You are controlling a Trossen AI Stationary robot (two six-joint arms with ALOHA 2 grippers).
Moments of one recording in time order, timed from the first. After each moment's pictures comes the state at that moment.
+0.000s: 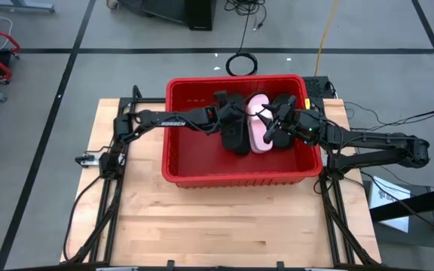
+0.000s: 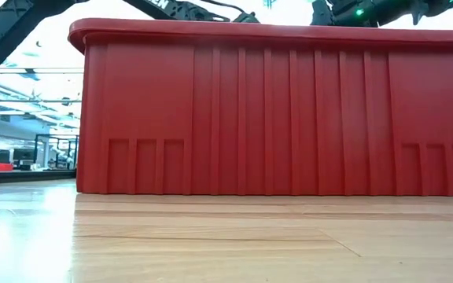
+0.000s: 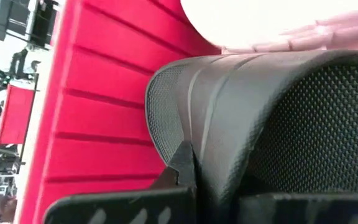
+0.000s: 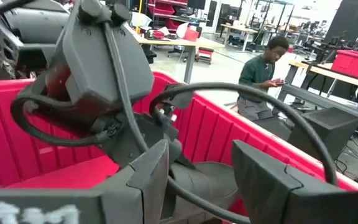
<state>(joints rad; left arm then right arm) 0.27 2.09 1.69 -0.36 -0.66 0.50 -0.24 0.95 0.66 0.17 0.39 -0.09</state>
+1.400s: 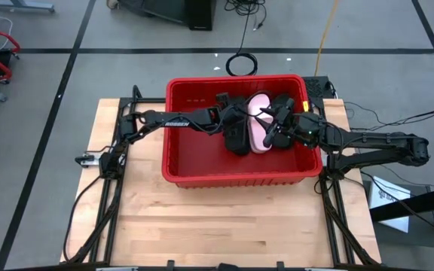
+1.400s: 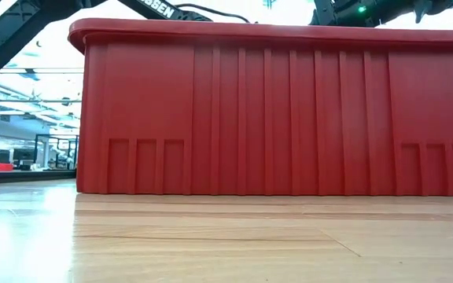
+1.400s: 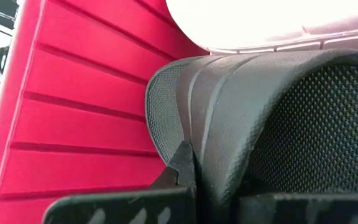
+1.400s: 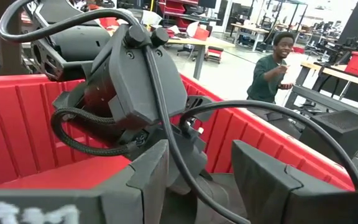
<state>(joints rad) 0.28 2.14 1.71 -0.34 -0.63 0.45 -0.19 0.95 0.66 0.15 0.40 -0.09</state>
